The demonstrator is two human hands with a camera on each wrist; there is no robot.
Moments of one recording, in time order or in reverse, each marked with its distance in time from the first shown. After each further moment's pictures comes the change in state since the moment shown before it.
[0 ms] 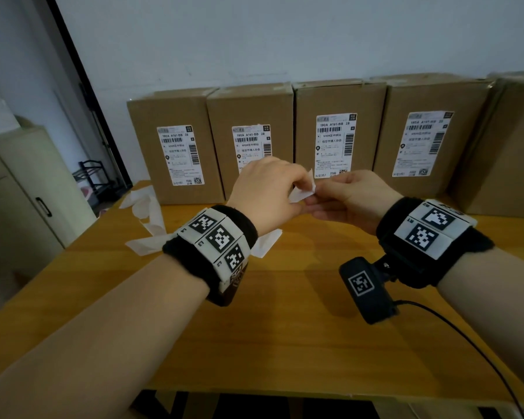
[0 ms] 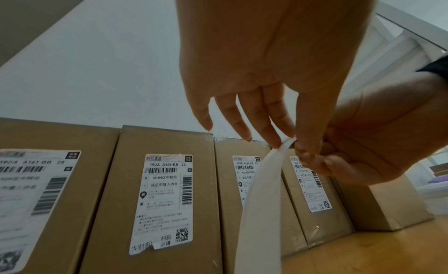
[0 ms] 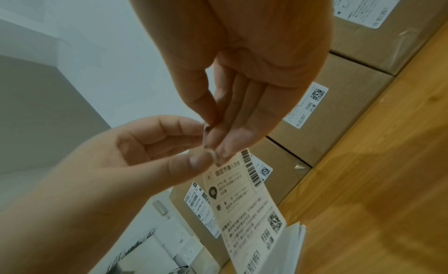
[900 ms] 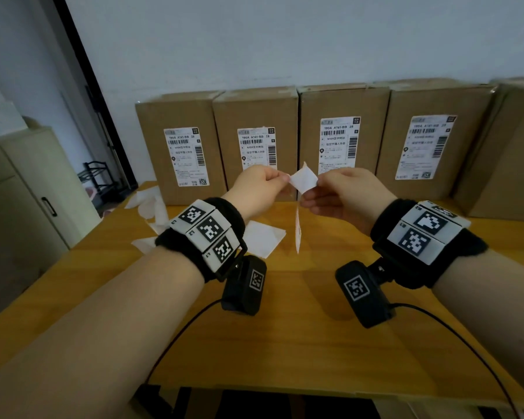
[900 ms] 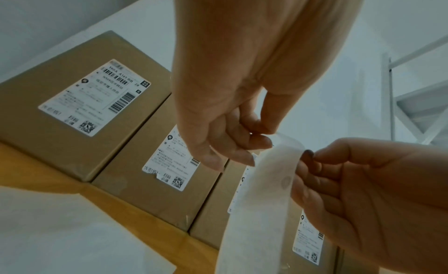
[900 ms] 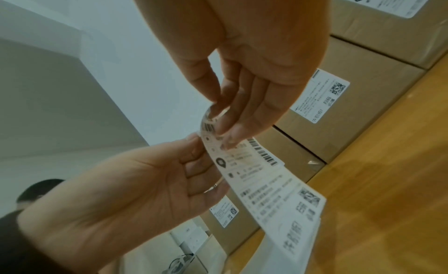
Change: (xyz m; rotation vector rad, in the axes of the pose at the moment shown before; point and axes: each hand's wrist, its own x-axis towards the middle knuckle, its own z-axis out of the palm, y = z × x) left_hand 0.001 -0.008 -0.007 -0.783 -0.076 -0.529; right_hand 0.002 -0.003 0.016 0.006 0.065 -0.070
